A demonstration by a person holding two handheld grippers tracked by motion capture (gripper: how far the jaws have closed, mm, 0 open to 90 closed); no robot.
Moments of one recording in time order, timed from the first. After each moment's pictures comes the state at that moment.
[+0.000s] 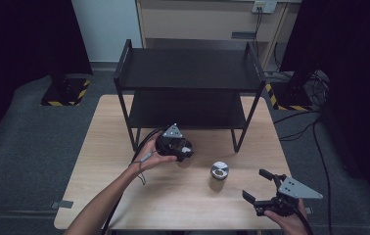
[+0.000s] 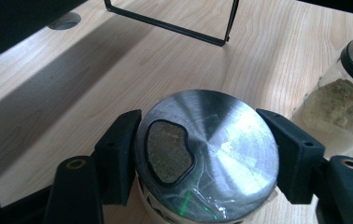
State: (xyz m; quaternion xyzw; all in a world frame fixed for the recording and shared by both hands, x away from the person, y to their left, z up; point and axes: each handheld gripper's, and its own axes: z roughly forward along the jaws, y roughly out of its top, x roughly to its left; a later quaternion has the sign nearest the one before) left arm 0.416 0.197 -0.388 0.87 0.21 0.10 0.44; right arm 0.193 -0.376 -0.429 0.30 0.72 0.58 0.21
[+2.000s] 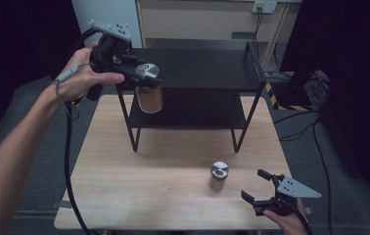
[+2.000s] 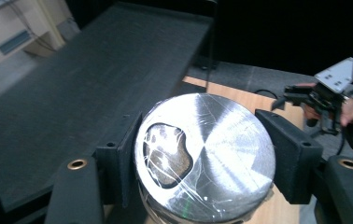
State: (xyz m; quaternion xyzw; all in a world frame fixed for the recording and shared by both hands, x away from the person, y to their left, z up) left arm 0.402 0.290 -0.061 0.86 0.18 0.10 0.46; right arm 0.196 -0.375 -0.429 0.30 0.73 0.58 0.20
